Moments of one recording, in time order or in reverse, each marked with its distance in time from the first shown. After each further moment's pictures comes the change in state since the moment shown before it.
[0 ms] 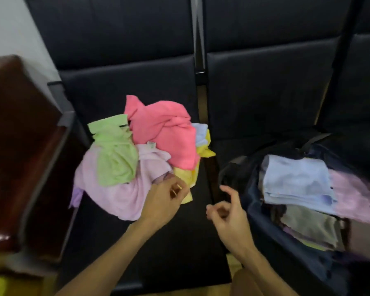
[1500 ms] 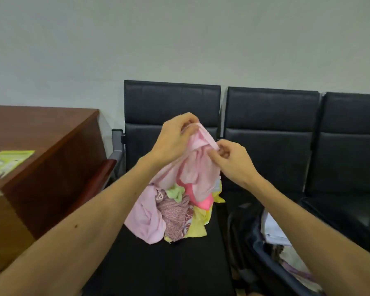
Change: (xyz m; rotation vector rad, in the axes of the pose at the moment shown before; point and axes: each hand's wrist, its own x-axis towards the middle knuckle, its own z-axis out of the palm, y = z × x) left_hand -0.015 0.132 -0.235 -0.137 0.367 0.554; right_hand 0.003 -0.276 -0.009 -0.328 0.027 -0.560
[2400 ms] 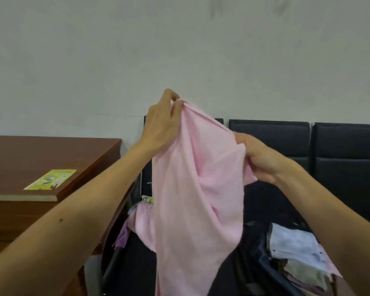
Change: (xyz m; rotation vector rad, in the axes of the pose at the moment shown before) left_hand -0.030 0.123 -0.111 0.231 0.309 0.087; right_hand -0.077 -0.139 -0.097 0.693 -0.455 0.008
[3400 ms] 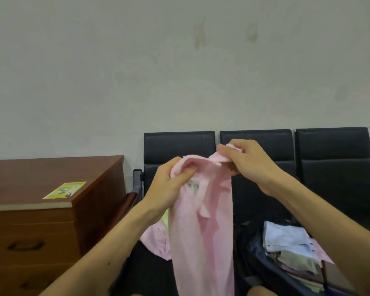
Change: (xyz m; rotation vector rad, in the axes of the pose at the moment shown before) left_hand -0.160 0.070 -0.030 -0.630 -0.312 -0.284; right_hand -0.096 -0.015 0.046 -0.440 0.494 -0.152
